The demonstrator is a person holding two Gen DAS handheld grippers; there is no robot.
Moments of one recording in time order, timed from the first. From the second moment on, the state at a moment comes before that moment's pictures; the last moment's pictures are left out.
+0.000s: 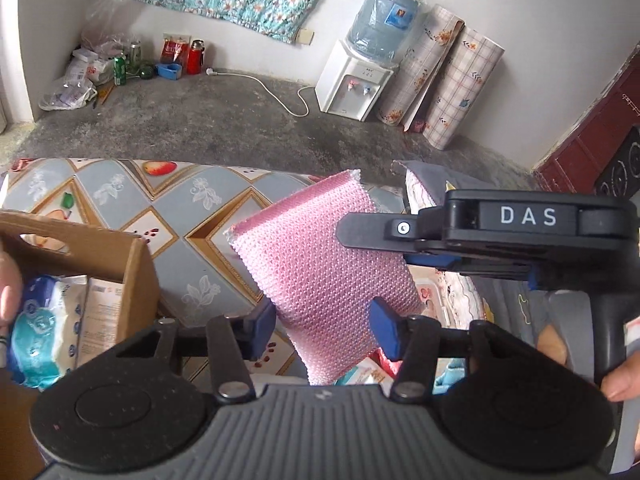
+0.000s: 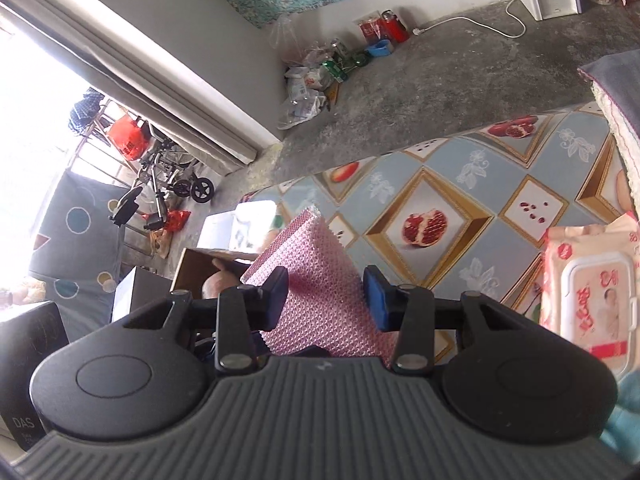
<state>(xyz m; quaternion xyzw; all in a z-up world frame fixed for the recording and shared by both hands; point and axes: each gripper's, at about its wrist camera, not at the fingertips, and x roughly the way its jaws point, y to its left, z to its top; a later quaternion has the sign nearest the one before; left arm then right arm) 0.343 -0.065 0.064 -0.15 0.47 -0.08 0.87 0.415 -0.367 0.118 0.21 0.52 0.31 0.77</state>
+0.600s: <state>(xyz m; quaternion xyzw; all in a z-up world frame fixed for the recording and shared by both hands) 0.192 0.116 0.023 -0.13 0.53 -0.05 0.83 0.236 -0.171 0.072 0.20 0.58 0.35 0.71</state>
